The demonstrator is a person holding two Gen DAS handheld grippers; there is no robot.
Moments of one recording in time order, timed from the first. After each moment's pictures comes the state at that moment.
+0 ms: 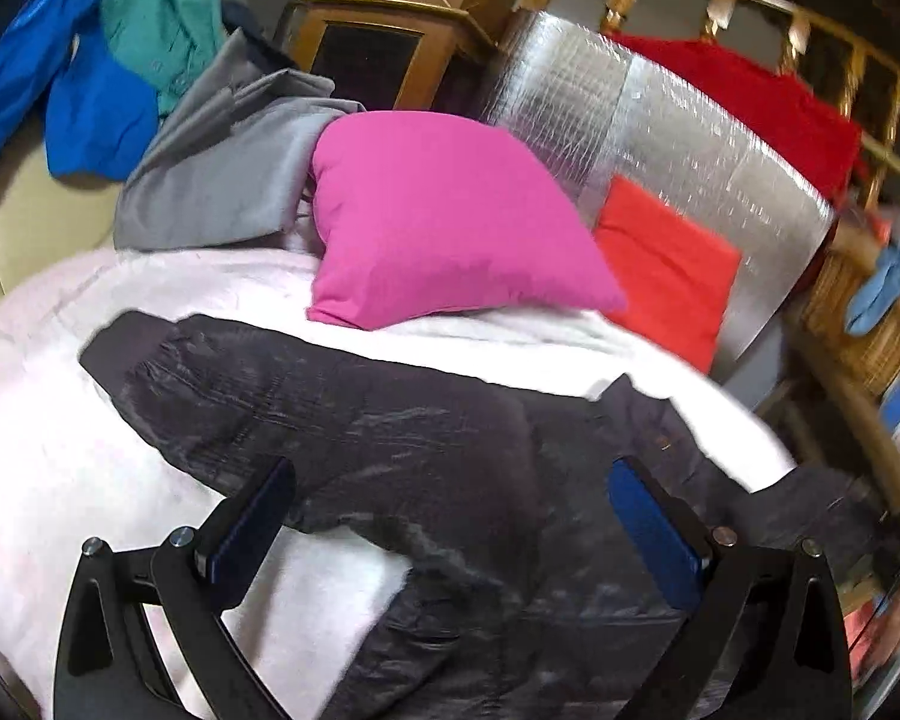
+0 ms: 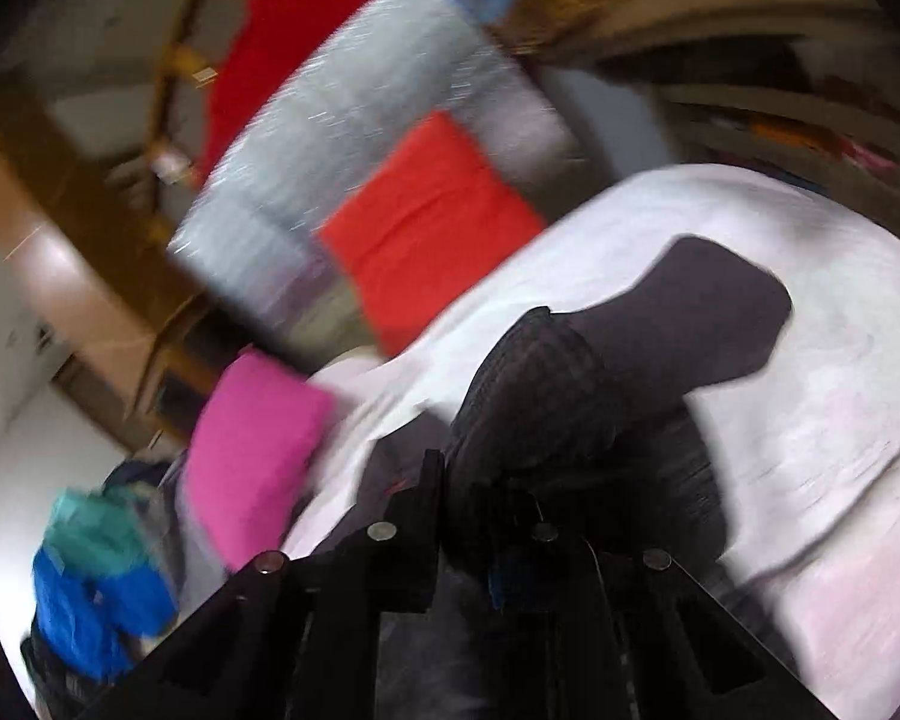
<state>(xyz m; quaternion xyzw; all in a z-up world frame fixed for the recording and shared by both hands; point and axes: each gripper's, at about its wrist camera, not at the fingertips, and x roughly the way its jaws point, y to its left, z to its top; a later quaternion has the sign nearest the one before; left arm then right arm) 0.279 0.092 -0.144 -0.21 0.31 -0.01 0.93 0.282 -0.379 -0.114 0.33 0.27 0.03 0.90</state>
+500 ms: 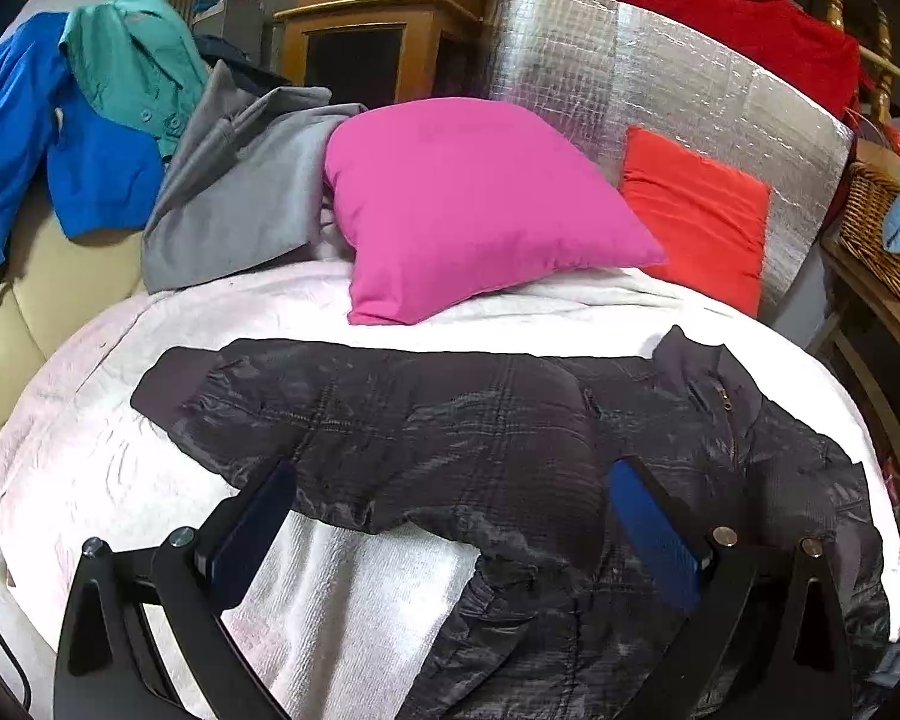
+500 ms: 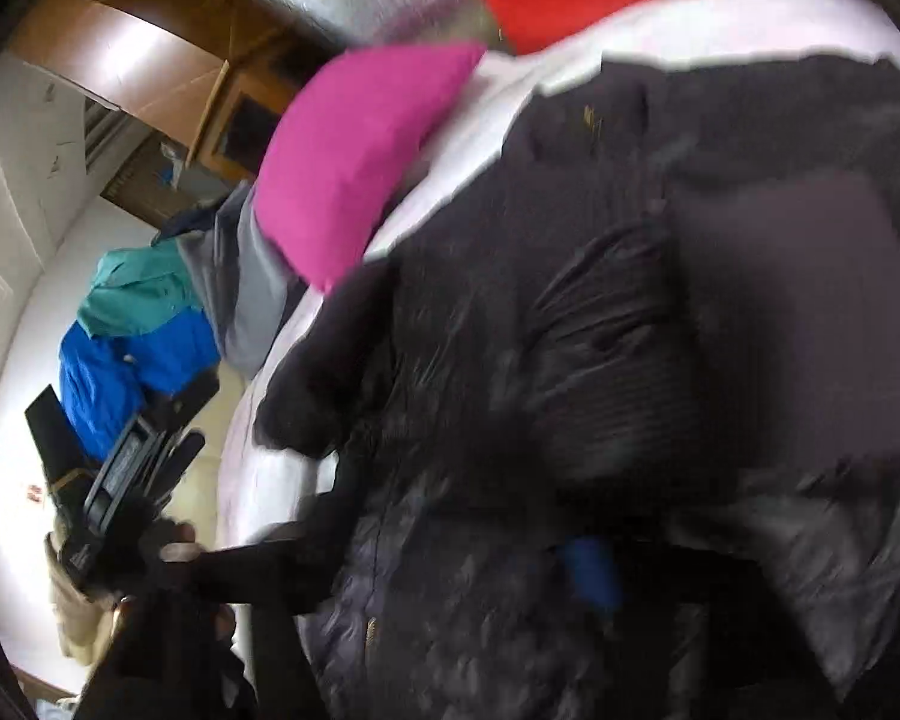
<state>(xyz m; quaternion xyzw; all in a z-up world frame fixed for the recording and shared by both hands) 0.280 0.083 -0.141 -0.10 0.35 0.04 0.93 0.262 -0.217 -0.194 0.30 0.47 0.21 0.81</state>
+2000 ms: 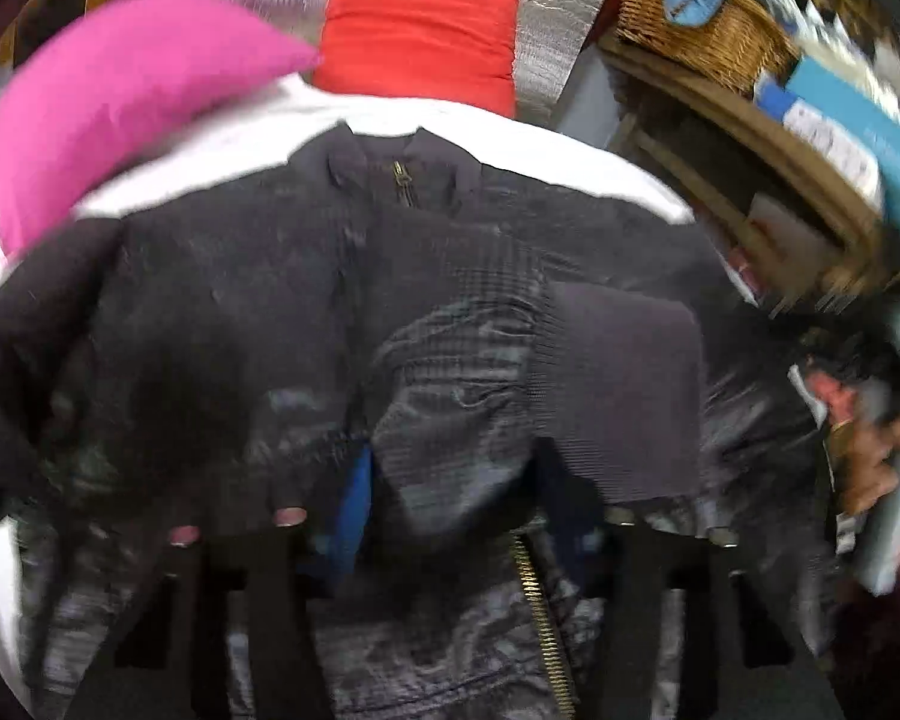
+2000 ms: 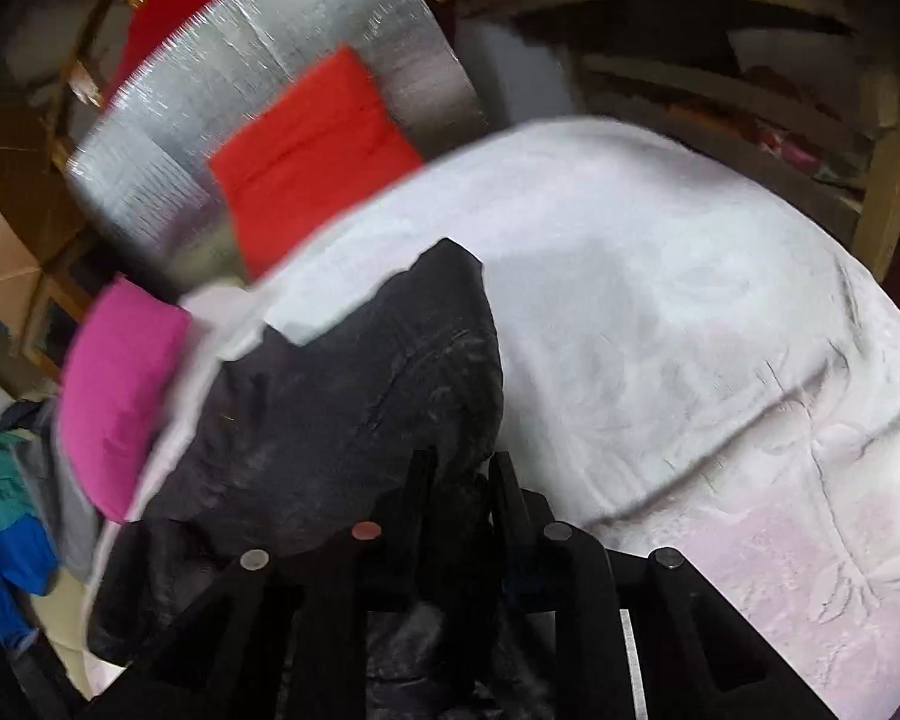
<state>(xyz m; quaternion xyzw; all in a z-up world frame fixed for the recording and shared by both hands) 0.277 -0.108 -0.210 -0.04 0.46 -0.24 0.86 0.277 -0.454 -0.180 0.27 0.41 -0.14 0.86</state>
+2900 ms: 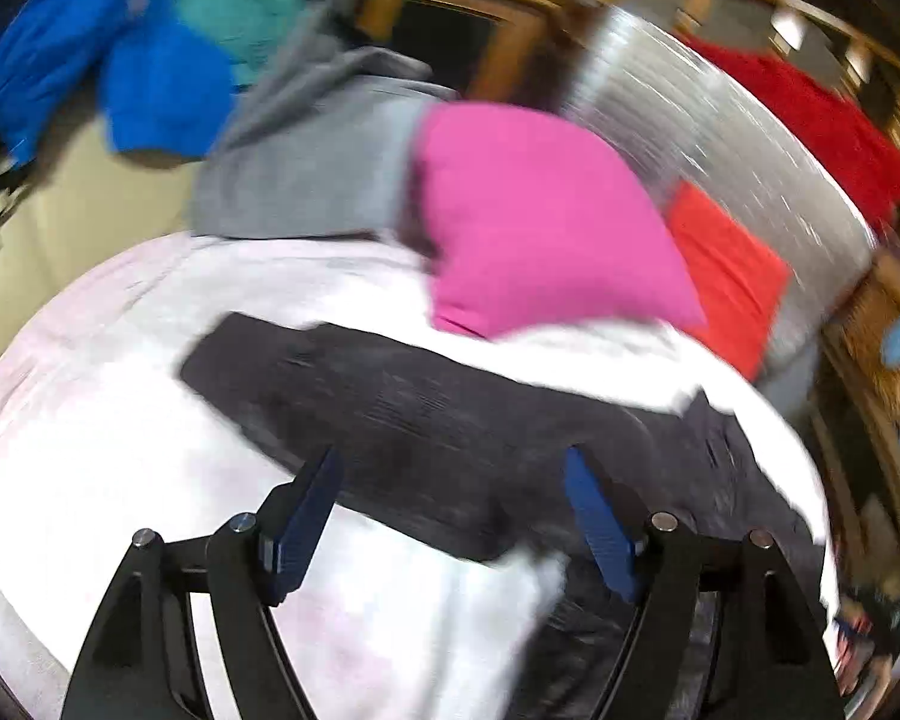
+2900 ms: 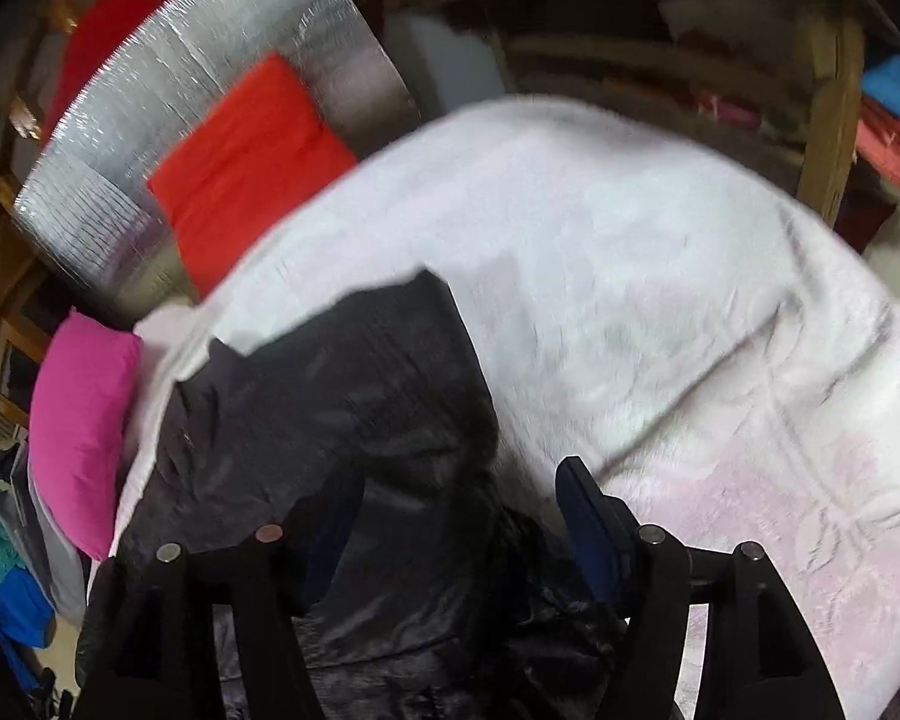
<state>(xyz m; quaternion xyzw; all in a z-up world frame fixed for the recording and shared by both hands) 0.252 0.223 -0.140 -0.23 0.35 0.04 0.91 0.242 -0.452 -0.161 0.30 0.36 -0.17 0.87</state>
